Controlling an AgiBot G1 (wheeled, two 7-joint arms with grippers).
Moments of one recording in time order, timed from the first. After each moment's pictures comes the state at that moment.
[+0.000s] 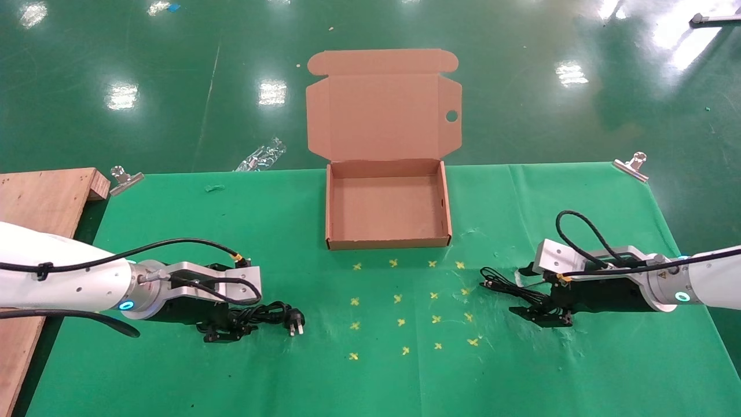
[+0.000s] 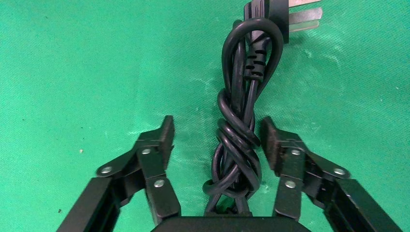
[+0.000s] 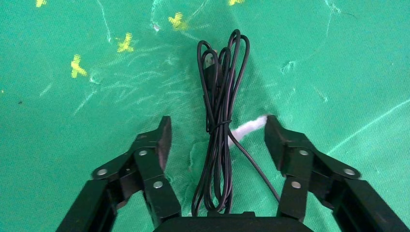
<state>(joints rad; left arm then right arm) -1.31 0.95 0.73 -1.14 2.05 1.27 -0.39 1.49 -0.99 -0.59 0.26 -1.68 -1.20 -0.30</state>
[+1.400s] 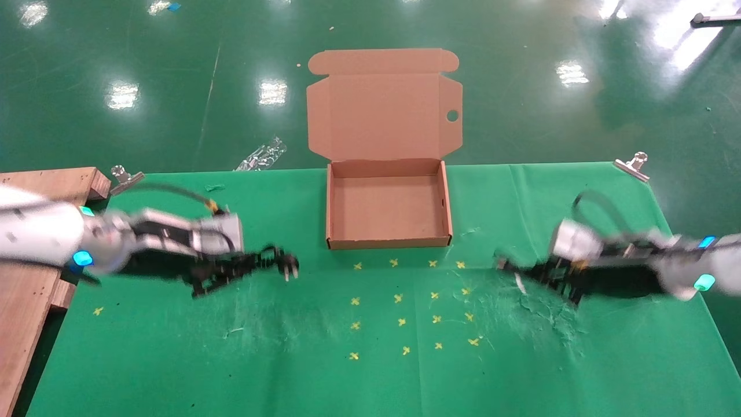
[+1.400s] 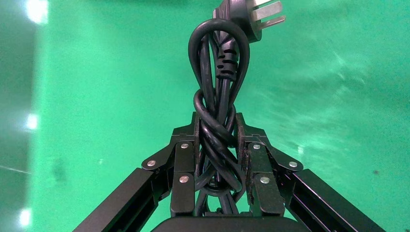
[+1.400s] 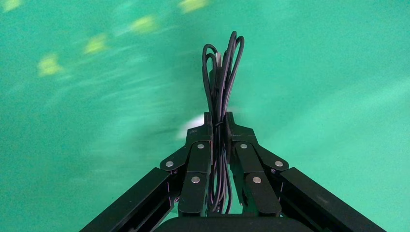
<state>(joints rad) -1.47 0.93 0.66 -1.13 1.94 1.32 -0.35 1.56 -0.93 -0.57 0.32 -1.68 -1.20 -0.29</state>
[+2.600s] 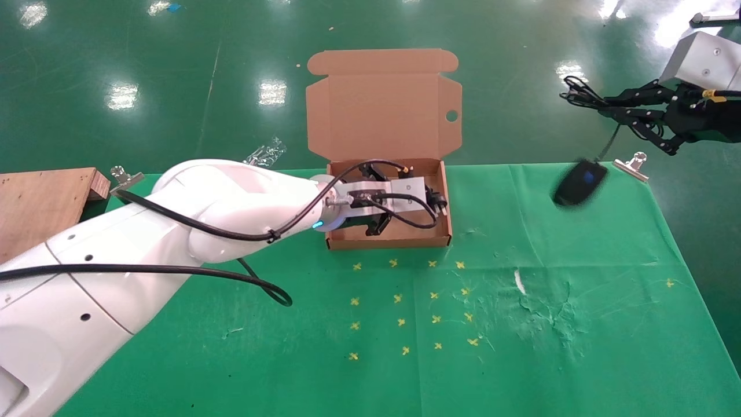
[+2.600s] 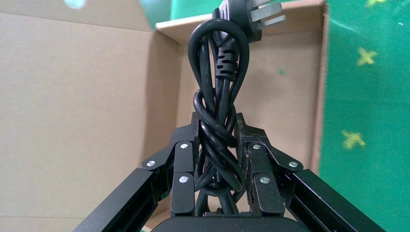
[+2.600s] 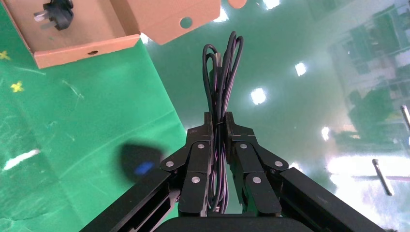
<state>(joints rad) -1.56 1.37 1.17 -0.94 2.18 0.71 -0.67 1.65 -0.66 -0.51 0.98 -1.67 -1.19 0.08</state>
